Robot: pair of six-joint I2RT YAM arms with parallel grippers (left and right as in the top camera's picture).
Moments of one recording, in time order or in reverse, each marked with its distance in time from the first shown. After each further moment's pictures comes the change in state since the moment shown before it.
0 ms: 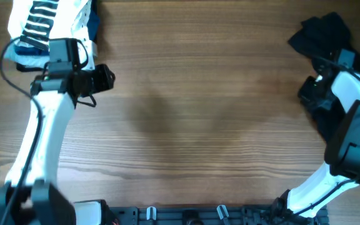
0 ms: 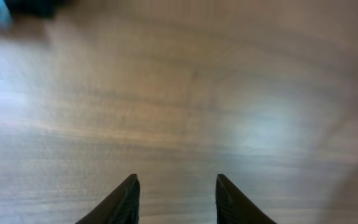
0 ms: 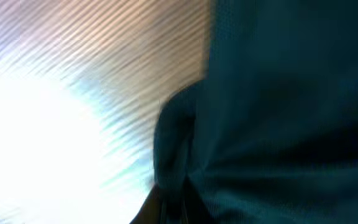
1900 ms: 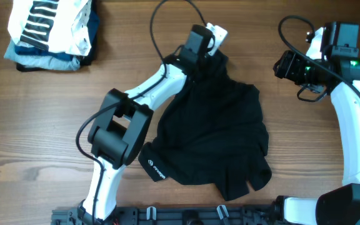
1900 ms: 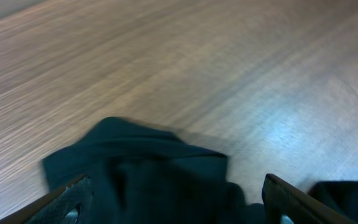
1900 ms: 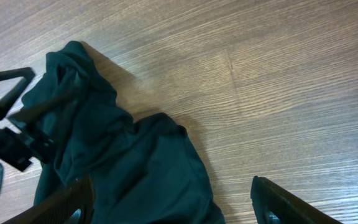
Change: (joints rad) left arm -0.646 0.726 0.449 0.590 -0.143 0.245; right arm 0.220 -0.427 0.131 -0.268 -0.189 0.037
